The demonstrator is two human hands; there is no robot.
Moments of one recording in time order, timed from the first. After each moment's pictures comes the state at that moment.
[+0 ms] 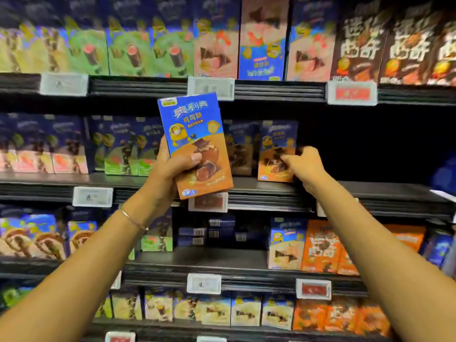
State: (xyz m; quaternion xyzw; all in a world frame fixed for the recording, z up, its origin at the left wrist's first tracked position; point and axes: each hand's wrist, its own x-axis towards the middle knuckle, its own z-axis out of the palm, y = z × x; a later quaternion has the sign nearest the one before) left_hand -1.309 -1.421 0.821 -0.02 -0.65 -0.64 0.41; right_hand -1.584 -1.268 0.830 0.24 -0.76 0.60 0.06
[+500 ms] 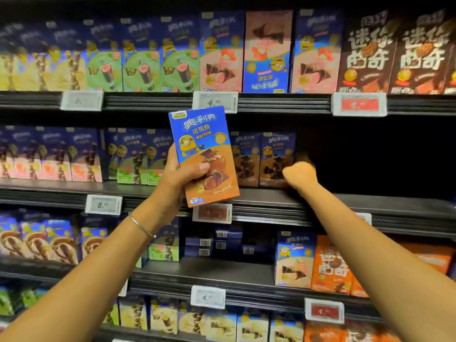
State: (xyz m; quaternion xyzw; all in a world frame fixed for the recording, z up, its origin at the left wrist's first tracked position) left_hand -1.314 -1.414 0.827 0.03 -0.68 -0.61 0.41; right_hand -1.597 -1.298 0.837 0.26 -0.88 0.39 0.10
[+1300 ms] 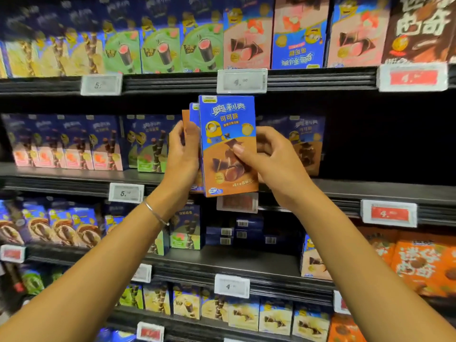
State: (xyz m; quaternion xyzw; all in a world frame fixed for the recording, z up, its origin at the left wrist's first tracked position) left_hand -1.310 -1.439 0.827 0.11 -0.66 -0.51 0.54; right_hand -1.415 -1.294 0.845 0.50 -0.55 0.66 -0.10
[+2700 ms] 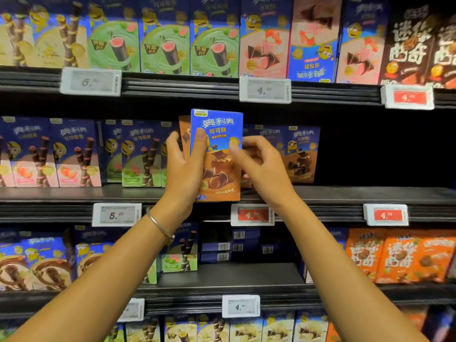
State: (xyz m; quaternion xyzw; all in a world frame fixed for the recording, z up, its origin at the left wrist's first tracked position) left_hand -1.321 -1.497 0.824 0.07 -0.59 -0.61 0.52; right_hand -1.412 -1.366 0.833 0.46 -0.62 0.63 0.06
